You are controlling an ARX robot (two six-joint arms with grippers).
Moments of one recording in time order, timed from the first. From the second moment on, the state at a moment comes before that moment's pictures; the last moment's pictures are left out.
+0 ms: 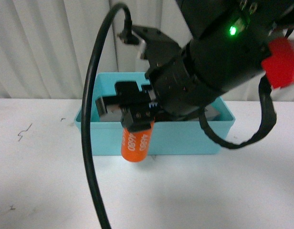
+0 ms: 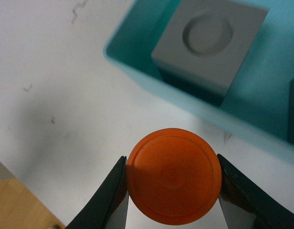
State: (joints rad) left arm 0.00 0.01 0.01 0.00 0.00 0.00; right arm 0.52 1.89 1.26 -0.20 -0.22 0.08
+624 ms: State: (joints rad) left arm 0.00 0.01 0.01 0.00 0.00 0.00; right arm 0.35 1.95 1.46 -0.20 -0.21 0.12
